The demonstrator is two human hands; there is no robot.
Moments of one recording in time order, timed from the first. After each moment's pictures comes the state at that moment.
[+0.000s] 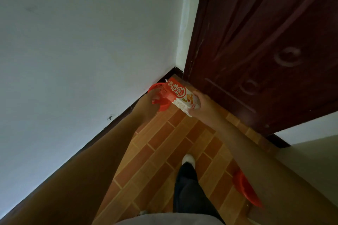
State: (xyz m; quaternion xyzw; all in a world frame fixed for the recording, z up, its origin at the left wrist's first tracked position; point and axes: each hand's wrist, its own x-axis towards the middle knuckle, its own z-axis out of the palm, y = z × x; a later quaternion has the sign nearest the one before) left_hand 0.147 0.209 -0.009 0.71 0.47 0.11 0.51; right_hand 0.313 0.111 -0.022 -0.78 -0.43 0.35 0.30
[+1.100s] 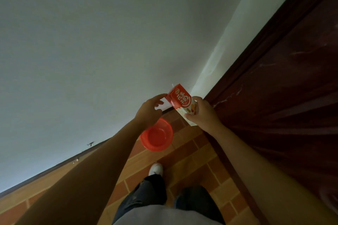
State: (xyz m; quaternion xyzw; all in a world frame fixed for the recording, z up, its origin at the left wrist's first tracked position) left_hand 0.354 0.542 -0.056 0.65 0.59 0.12 0.46; right_hand 0.543 0.507 -0.062 -0.72 -0.55 0.38 0.17
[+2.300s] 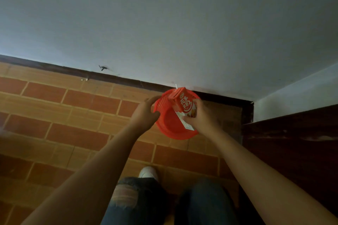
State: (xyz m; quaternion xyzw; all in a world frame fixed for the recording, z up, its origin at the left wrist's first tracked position) left_hand 0.348 0.455 -0.419 0.39 0.80 0.23 0.38; right_hand 0.509 0.545 -0.445 -0.50 -0.73 0.46 0.01
